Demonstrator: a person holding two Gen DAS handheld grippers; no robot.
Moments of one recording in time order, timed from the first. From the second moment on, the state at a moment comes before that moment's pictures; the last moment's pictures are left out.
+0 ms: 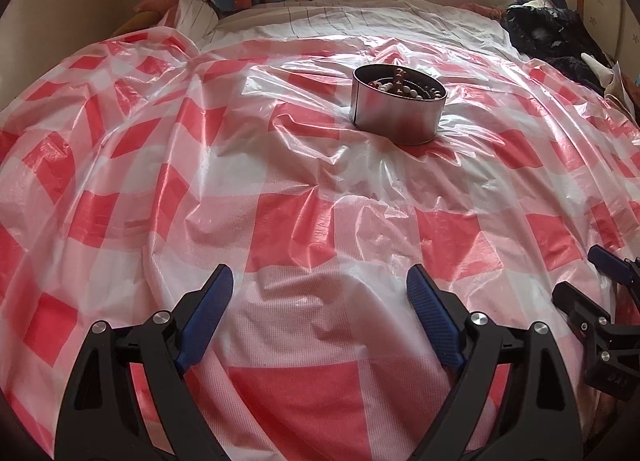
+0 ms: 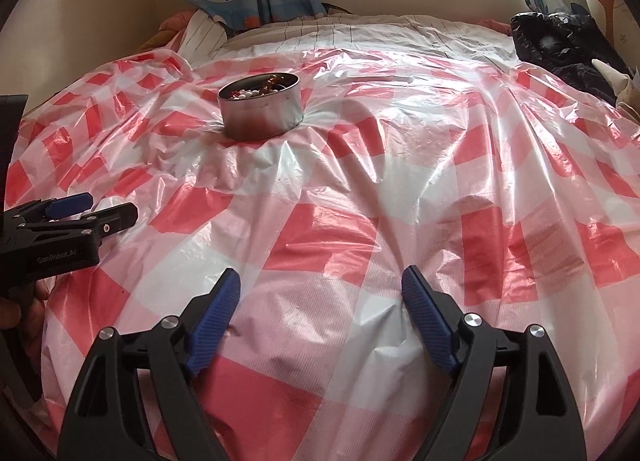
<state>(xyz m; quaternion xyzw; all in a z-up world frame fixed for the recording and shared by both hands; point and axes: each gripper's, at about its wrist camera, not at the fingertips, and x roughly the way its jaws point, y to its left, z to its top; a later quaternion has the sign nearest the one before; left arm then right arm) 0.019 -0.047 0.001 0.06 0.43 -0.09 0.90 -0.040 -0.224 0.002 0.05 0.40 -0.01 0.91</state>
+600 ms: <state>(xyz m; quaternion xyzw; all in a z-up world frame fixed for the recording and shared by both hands) -0.005 -0.030 -0.007 0.03 0.40 -0.08 0.91 -0.056 -0.217 -0.003 0.04 0.37 -0.02 0.93</state>
